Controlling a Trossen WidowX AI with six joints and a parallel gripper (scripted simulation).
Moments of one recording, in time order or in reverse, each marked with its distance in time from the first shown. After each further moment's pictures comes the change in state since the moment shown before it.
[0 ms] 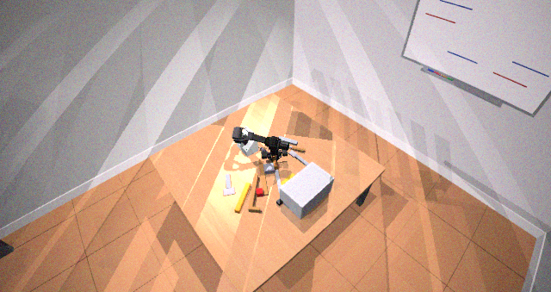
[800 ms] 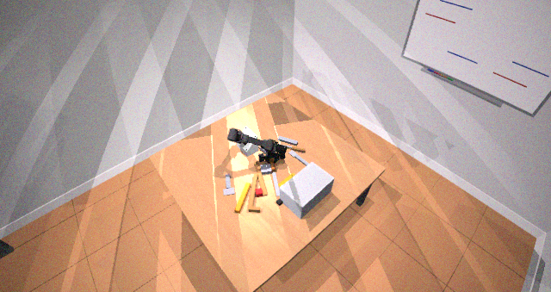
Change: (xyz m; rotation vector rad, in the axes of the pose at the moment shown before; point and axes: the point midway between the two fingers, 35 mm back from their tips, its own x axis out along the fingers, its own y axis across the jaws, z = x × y) arm 0.000 0.021 -0.022 -0.002 0.000 0.000
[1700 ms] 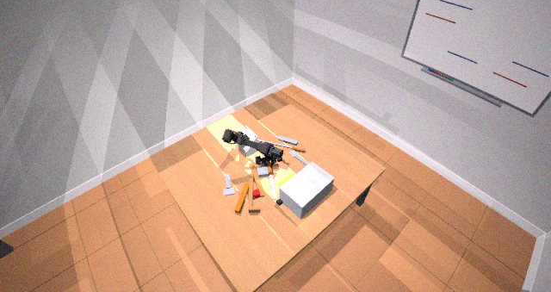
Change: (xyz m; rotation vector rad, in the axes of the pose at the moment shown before) arm 0.000 0.026 -0.021 -0.003 0.000 0.000
